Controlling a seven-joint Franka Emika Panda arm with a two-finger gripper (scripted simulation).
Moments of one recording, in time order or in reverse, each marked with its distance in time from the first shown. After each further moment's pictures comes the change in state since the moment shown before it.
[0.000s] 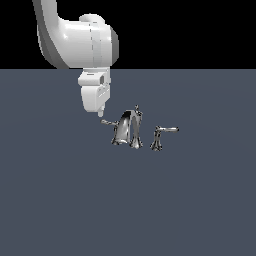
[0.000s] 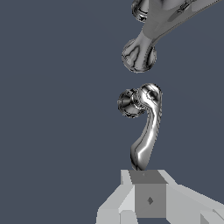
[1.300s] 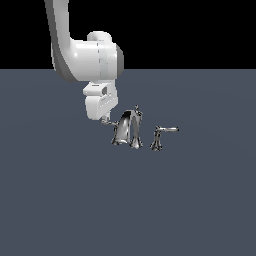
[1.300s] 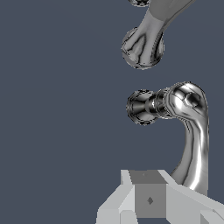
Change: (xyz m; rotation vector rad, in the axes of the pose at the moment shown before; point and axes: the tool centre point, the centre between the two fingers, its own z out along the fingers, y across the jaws) arm 0.013 -0.018 0.034 0.001 -0.001 0.168
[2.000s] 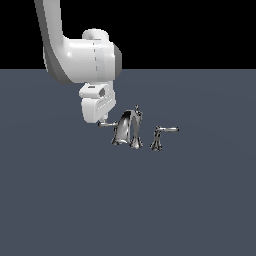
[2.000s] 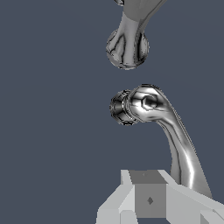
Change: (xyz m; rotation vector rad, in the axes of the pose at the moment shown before) arm 0.001 0.024 0.000 0.015 -0.006 -0.020
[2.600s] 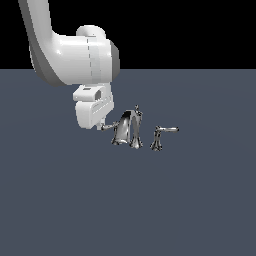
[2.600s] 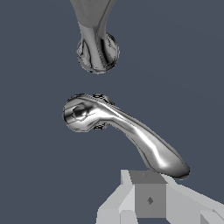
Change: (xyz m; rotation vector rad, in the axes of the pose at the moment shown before) arm 0.006 0.039 0.000 -0.010 0.002 -0.005
